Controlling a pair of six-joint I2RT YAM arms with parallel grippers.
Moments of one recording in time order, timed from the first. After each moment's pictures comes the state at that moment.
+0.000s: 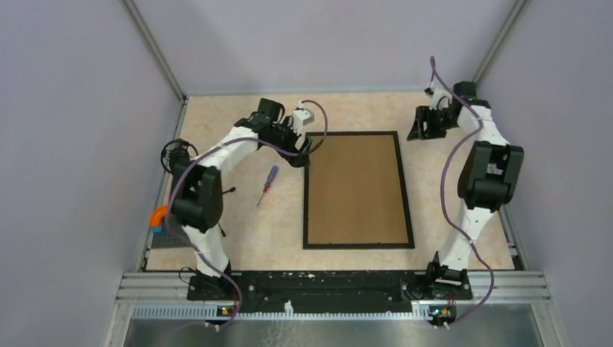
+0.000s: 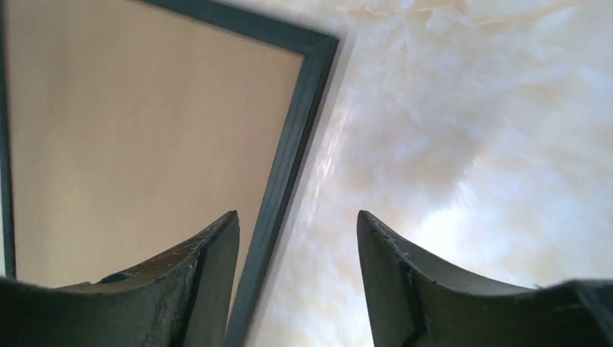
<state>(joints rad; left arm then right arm) -0.36 1.96 1.52 -0.51 0.52 0.29 -0.15 2.10 1.72 -0.75 -0.53 -0.20</state>
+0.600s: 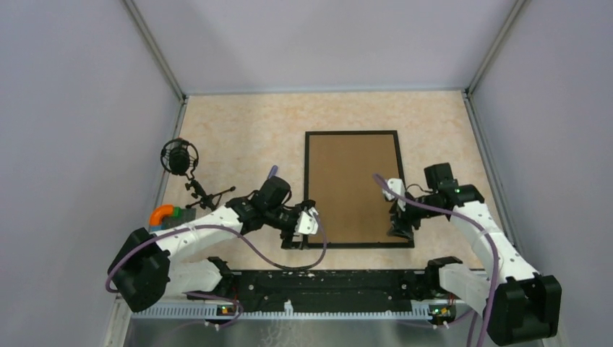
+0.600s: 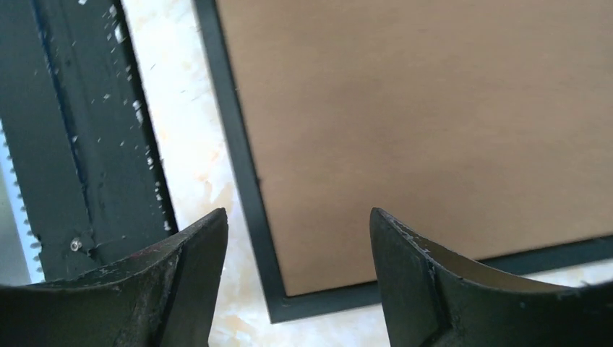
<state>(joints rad) -0.74 1.18 0.63 -0.33 0.74 0.84 0.13 1.01 0.74 -0.95 -0.77 -1.01</state>
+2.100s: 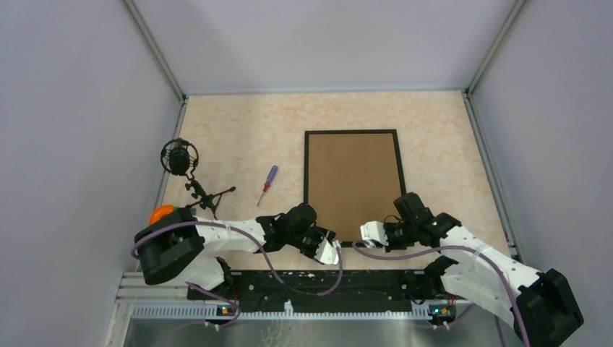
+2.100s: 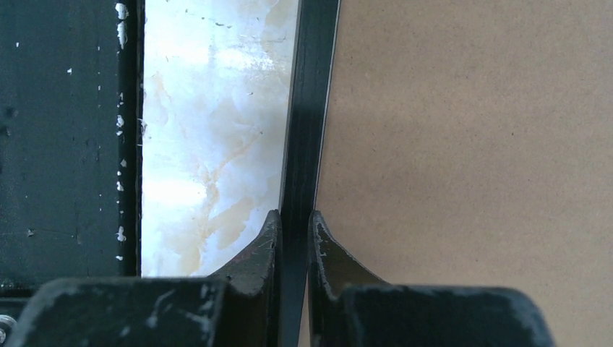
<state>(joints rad) -1.08 1.40 0.52 0.13 0.46 0.83 0.57 0.87 0.37 -0.61 -0.50 -1.07</state>
